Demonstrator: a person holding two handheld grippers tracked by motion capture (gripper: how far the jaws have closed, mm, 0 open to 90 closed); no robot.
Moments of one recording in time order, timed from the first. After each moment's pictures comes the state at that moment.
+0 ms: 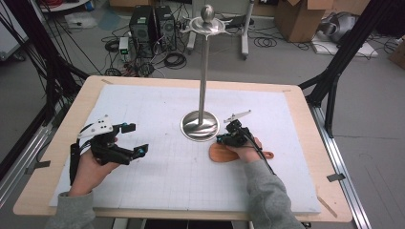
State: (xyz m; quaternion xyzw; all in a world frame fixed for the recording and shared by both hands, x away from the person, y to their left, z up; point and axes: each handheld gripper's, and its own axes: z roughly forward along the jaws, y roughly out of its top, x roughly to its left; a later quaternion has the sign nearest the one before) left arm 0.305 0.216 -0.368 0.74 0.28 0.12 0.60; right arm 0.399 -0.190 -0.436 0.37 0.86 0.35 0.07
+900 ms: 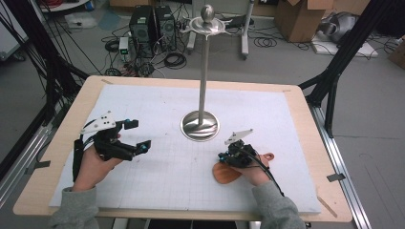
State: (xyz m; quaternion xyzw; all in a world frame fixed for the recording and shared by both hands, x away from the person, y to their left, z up) left arm 0.313 0.210 -0.363 0.74 0.28 0.12 0.60; right arm 0.331 -0.195 -0.433 0.31 0.89 0.33 0.09
